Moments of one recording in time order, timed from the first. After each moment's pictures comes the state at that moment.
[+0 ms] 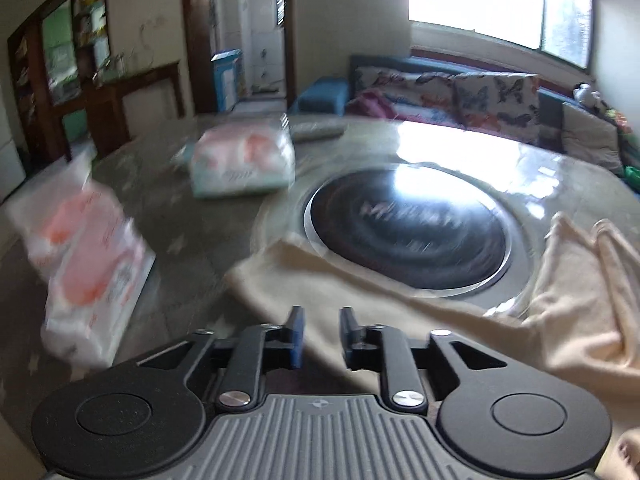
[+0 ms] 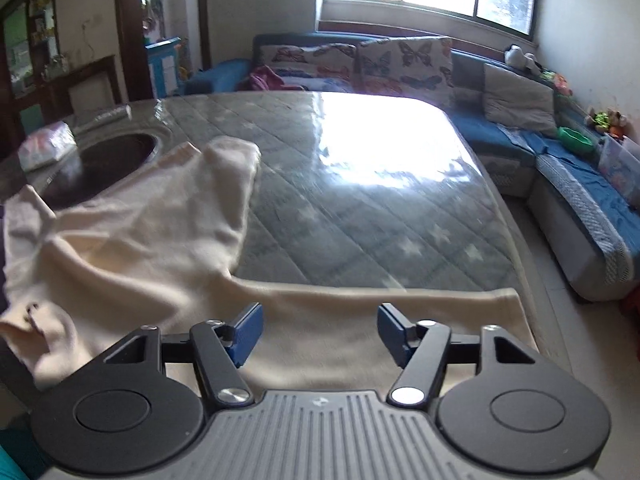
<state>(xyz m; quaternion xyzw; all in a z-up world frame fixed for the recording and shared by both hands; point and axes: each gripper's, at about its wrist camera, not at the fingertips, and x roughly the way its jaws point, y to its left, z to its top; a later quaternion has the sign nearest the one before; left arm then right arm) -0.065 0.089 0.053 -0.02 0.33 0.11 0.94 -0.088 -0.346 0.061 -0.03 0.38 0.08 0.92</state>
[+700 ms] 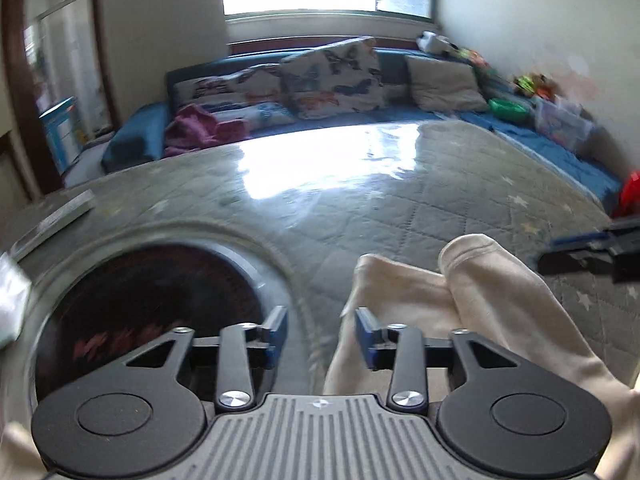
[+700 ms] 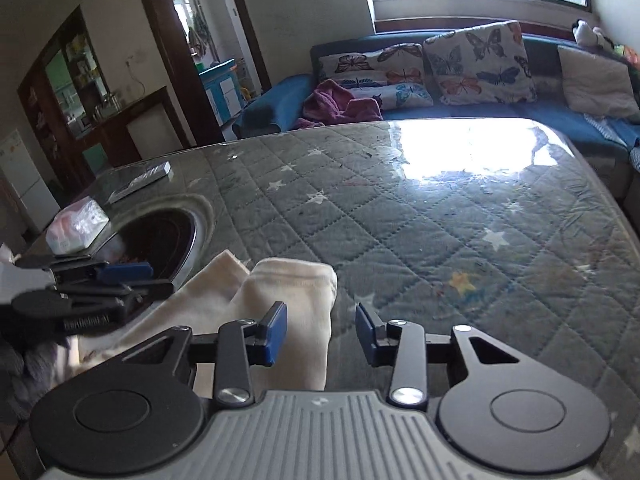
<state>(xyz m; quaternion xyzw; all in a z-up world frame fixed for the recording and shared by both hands) 0.101 -0.053 0.026 0.07 0.35 -0.11 0.93 0.090 -0.305 0.052 0.06 0.38 0.19 0.90</state>
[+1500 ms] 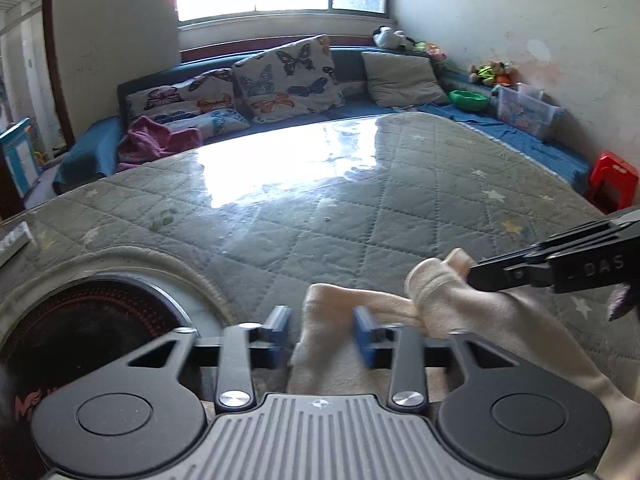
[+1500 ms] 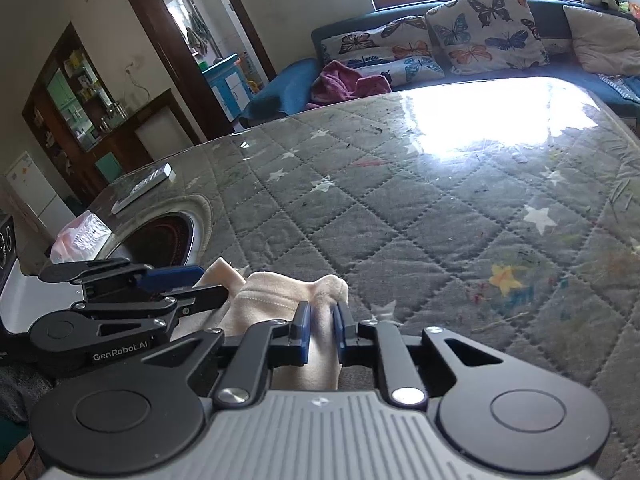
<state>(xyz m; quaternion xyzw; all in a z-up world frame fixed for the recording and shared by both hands) 0.129 -0.074 0.012 0.07 0.34 -0.18 0.92 0.123 -0.300 0.025 0.11 0.40 0.21 0.88</state>
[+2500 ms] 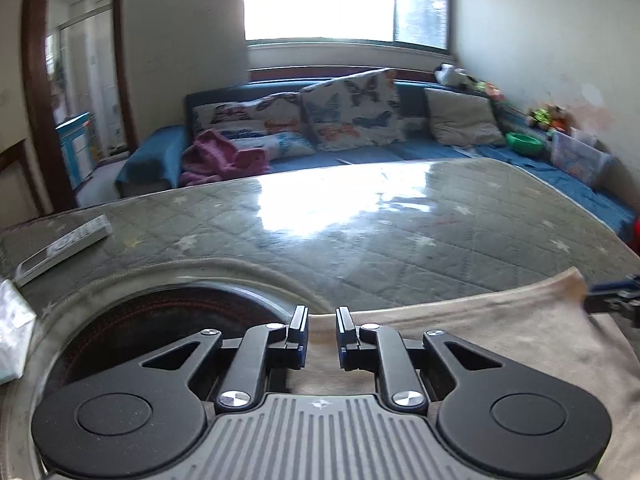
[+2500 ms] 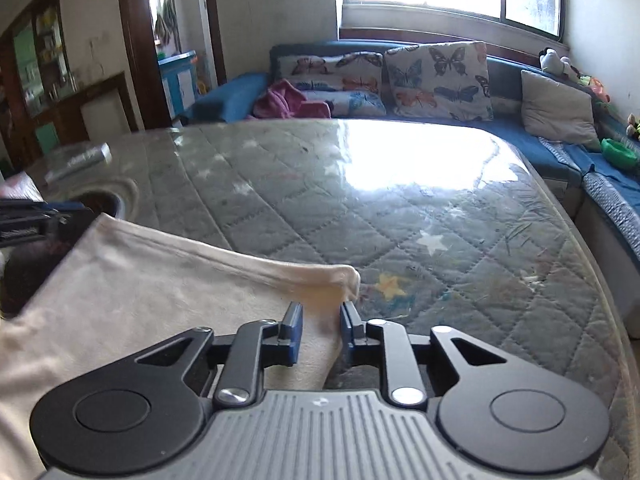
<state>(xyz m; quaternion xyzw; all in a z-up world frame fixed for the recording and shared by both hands) 0.131 -0.018 0.026 0.05 0.30 -0.11 0.95 0.097 -0.307 0.029 -0.02 0.37 0.11 0.92</state>
